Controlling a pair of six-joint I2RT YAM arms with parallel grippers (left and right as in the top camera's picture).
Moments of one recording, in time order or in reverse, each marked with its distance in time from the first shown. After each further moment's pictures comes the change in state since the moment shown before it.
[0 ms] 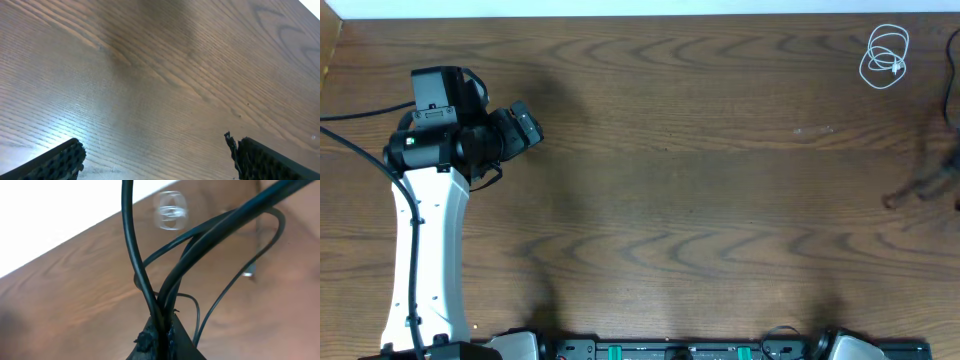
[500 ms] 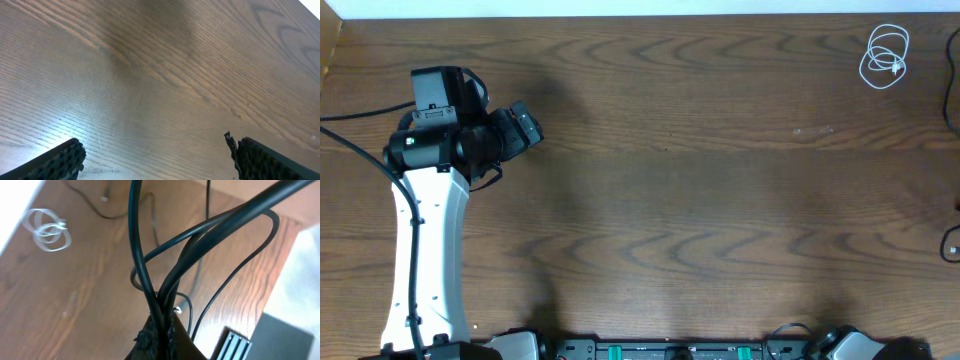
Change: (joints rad) left arm 0.000 0.000 0.000 0.000 0.000 0.000; right arm -0.377 0.136 -0.064 -0.032 0.173 0.118
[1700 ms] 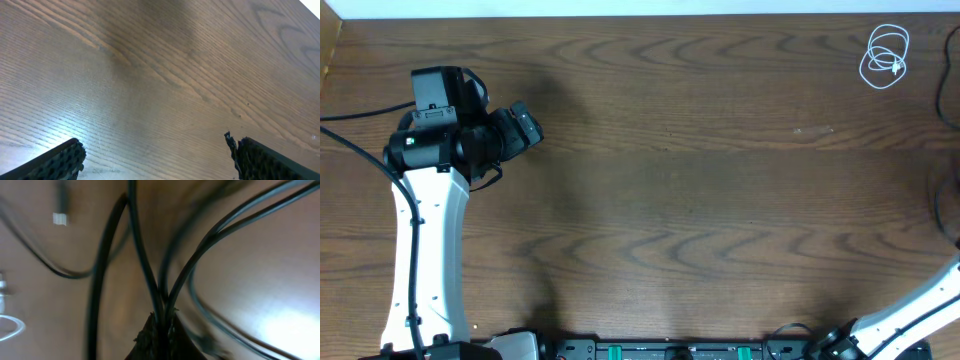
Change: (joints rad) left arm 0.000 0.000 0.000 0.000 0.000 0.000; right arm -0.023 0.858 -0.055 0.750 -0.307 0.101
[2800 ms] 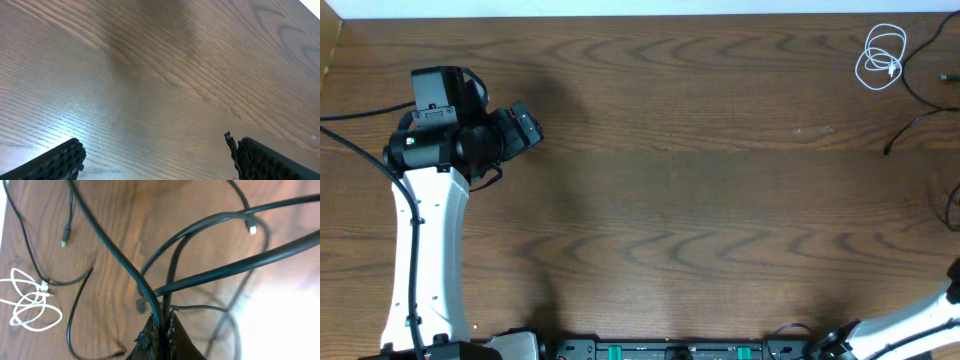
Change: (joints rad) left arm 0.000 0.000 0.000 0.000 0.000 0.000; right arm -0.037 -0.289 0.000 -0.234 0.138 0.060
